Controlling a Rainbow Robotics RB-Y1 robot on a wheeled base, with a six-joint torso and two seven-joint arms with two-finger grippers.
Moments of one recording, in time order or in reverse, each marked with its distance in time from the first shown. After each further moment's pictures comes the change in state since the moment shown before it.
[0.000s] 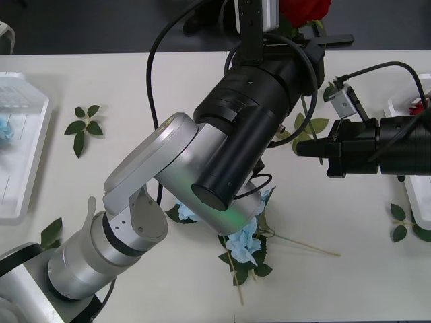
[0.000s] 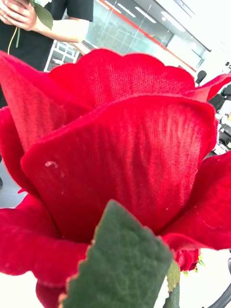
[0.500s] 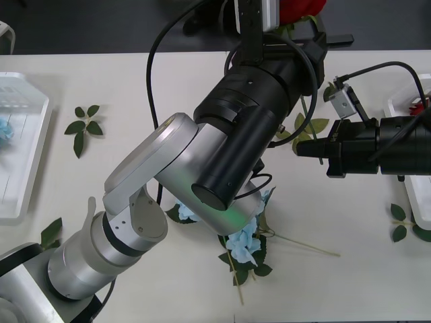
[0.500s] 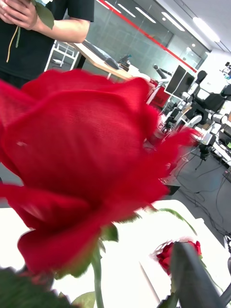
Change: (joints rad) right arm 0.000 0.000 0.000 0.000 0.000 0.000 0.000; left arm 0.000 0.000 0.000 0.000 0.000 0.000 0.003
